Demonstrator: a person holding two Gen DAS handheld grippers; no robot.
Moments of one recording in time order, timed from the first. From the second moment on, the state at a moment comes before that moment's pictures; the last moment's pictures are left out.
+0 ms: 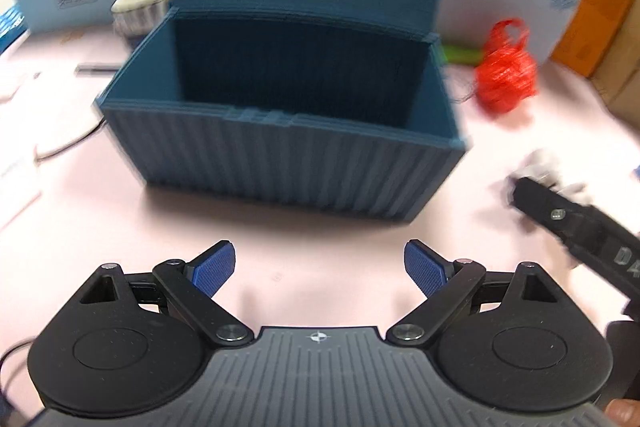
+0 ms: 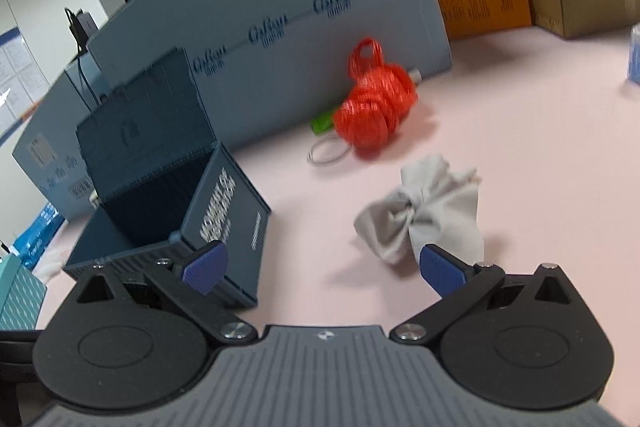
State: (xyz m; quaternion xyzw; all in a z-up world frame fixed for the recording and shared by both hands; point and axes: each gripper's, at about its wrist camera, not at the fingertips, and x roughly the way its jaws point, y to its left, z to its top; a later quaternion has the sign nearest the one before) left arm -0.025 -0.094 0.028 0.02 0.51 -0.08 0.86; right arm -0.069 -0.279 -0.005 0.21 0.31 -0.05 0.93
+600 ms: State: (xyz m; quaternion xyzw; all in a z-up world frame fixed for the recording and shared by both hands) left arm -0.039 -0.079 0.012 0.01 0.55 -0.04 0.83; right arm -0.064 -0.289 -0.006 0.25 0.37 -0.09 0.89
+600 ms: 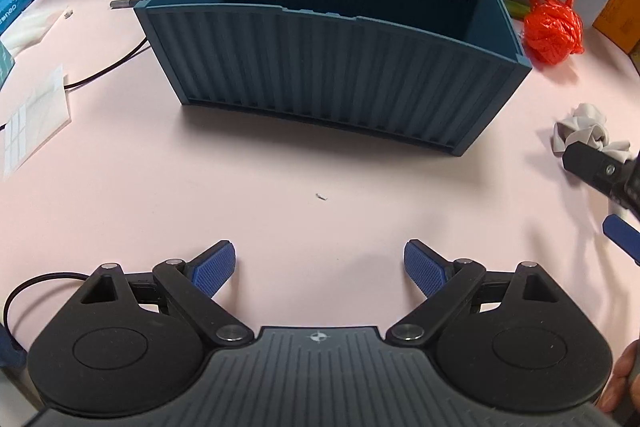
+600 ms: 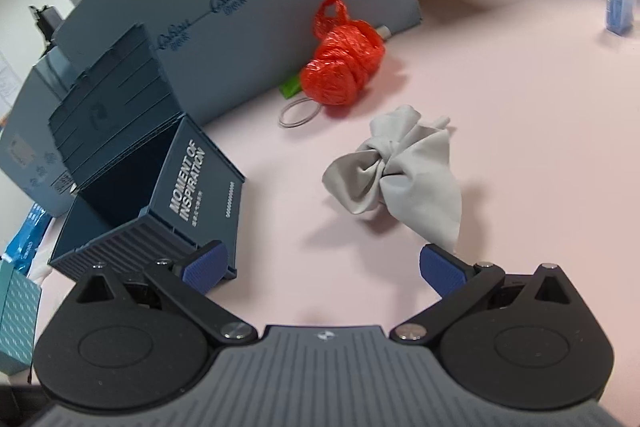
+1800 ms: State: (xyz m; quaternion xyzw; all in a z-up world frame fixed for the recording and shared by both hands) left arm 0.019 -0.106 0.000 0.03 0.57 -0.04 0.82; right arm -0.040 -0.305 0.003 0.26 0.35 0.01 0.90
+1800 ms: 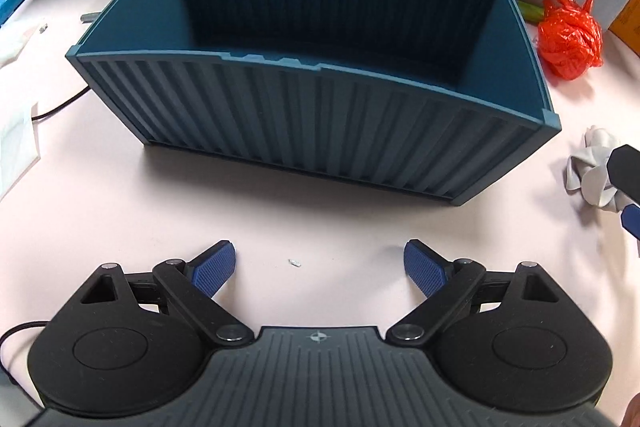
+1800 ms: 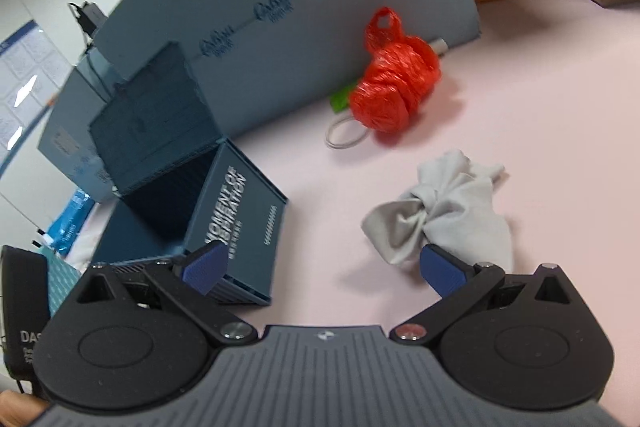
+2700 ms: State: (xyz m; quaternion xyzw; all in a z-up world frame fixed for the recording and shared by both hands) left arm 0.000 -0.098 0.000 0.00 0.56 -0.04 0.83; right arm -0.080 -0.320 -0.014 0.32 0.37 -0.09 0.87
